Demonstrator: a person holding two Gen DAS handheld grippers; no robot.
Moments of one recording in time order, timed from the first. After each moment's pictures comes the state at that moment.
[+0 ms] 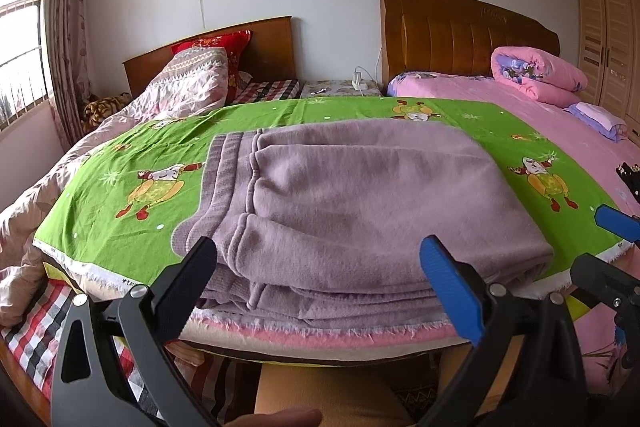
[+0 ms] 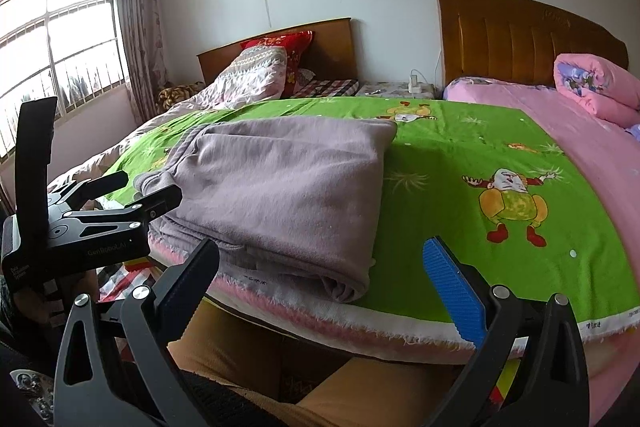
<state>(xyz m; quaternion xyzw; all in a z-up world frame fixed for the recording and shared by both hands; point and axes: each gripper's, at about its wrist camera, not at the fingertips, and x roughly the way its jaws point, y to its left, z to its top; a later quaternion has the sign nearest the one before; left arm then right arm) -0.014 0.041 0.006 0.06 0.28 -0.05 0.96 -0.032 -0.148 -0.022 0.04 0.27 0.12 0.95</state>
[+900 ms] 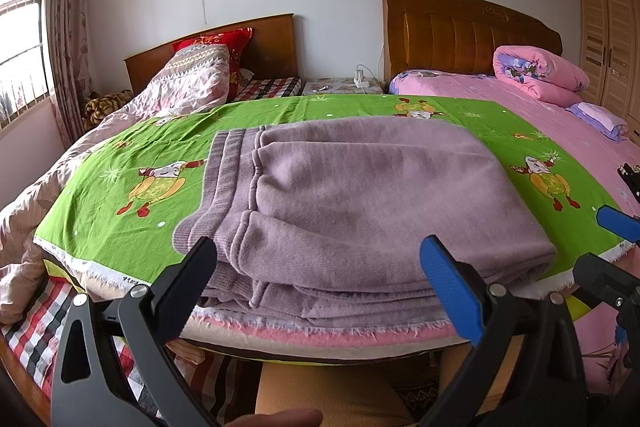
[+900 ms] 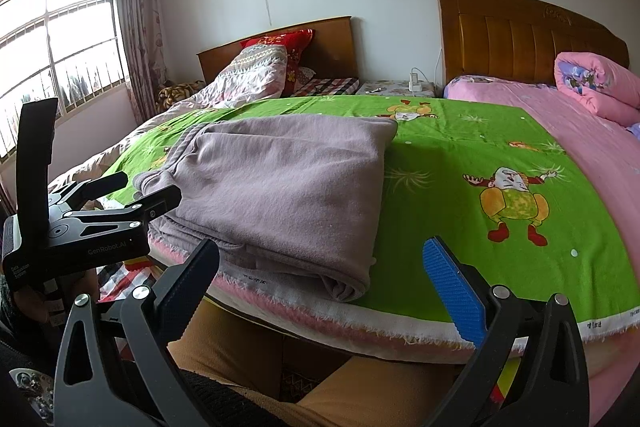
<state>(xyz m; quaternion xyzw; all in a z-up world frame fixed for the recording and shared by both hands) -0.013 0.043 0.006 0.06 0.28 -0.05 0.96 -0.032 -0.148 -0.022 0.04 0.27 0.12 0.95</state>
